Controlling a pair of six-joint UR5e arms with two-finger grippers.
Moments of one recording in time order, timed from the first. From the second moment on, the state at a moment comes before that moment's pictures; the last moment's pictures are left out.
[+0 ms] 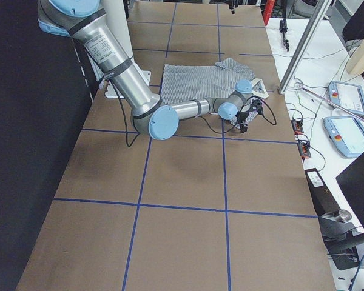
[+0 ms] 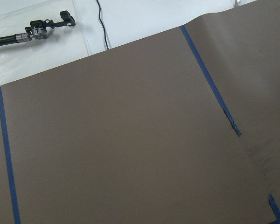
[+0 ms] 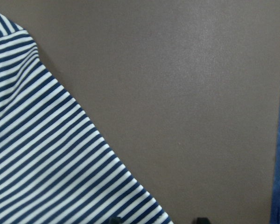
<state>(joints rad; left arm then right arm) -1.30 -1.89 -1.51 -2.03 -2.21 -0.32 0.90 -0.89 1.04 -1.02 2.03 0.75</state>
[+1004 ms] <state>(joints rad) -1.31 -1.89 -1.51 -2.03 -2.25 -0.34 0.90 -0.88 1.09 -1.02 2.04 0.75</state>
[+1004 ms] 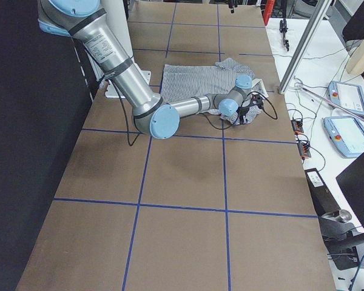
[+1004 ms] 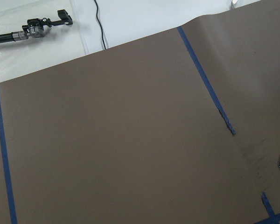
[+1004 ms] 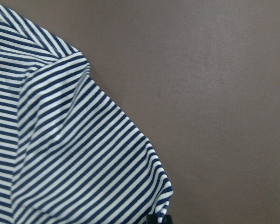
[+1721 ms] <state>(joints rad) -1.31 -1.89 -1.51 -2.03 -2.25 -0.34 0.83 -0.77 1.15 -1.03 2.03 0.75</state>
